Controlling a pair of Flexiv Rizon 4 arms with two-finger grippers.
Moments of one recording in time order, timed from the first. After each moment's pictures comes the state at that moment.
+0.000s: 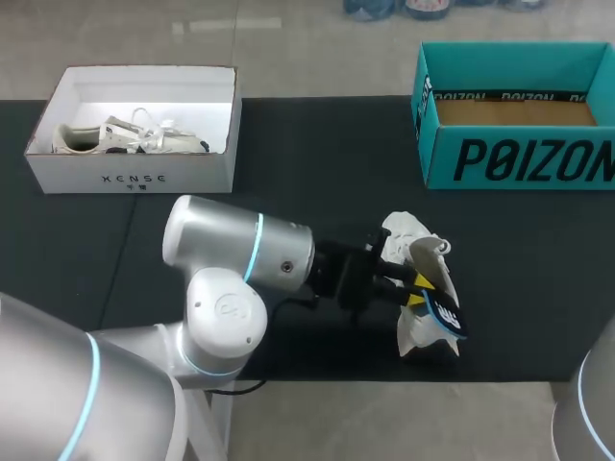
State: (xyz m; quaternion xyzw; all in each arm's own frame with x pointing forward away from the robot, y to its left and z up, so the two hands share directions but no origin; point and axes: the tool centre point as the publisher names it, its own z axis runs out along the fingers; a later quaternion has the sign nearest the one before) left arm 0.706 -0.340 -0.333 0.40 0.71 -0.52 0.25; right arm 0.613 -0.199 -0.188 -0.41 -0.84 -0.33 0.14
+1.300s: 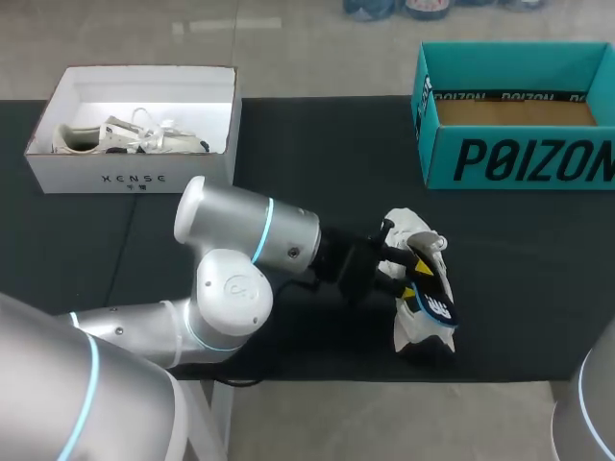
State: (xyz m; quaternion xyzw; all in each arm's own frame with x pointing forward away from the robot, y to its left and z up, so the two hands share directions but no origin) left arm 0.742 -0.343 -0.355 0.44 0.71 -0.49 0.26; right arm 0.613 -0.199 -0.188 -0.40 -0.83 -0.37 0.15
